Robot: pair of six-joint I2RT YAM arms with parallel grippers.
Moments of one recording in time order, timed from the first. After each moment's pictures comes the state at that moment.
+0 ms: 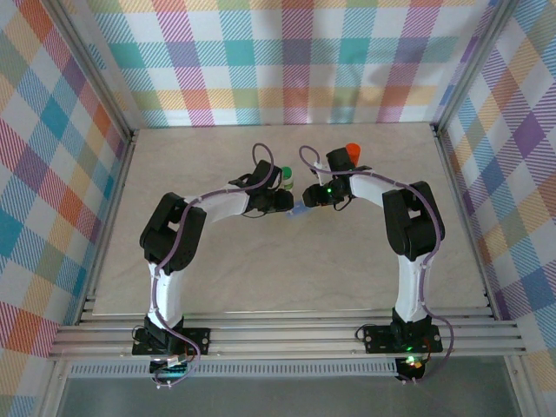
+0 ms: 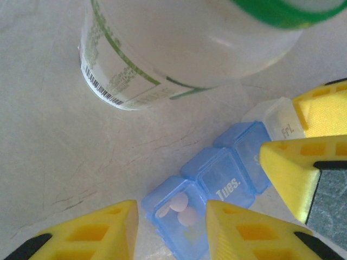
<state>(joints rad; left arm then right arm) -0.58 2.02 1.36 -0.28 0.17 -0.58 0.36 2.05 1.38 -0.43 -0.37 0.08</state>
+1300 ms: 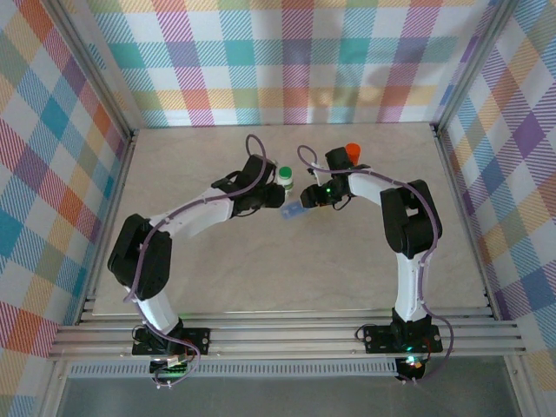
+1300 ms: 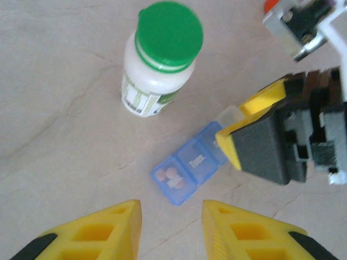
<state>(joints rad) -0.62 1.72 1.27 -0.39 -0.03 -0.44 0.36 2.08 1.42 -0.46 -0.45 0.03</state>
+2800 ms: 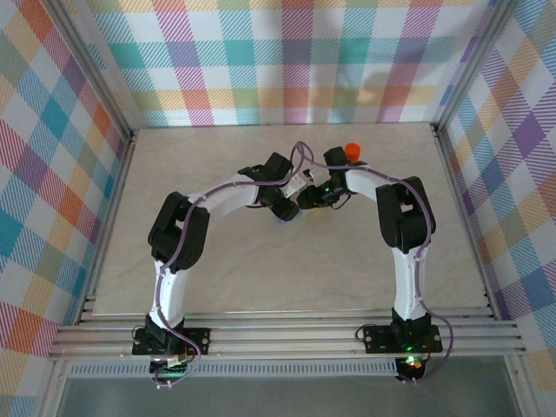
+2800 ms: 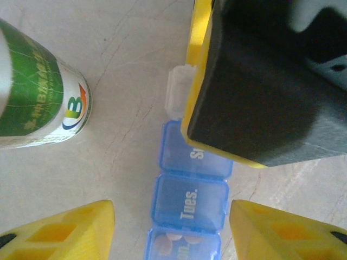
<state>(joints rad) -0.62 2.07 1.59 -0.62 0.12 0.24 0.35 2.16 1.51 -0.56 -0.63 -0.01</state>
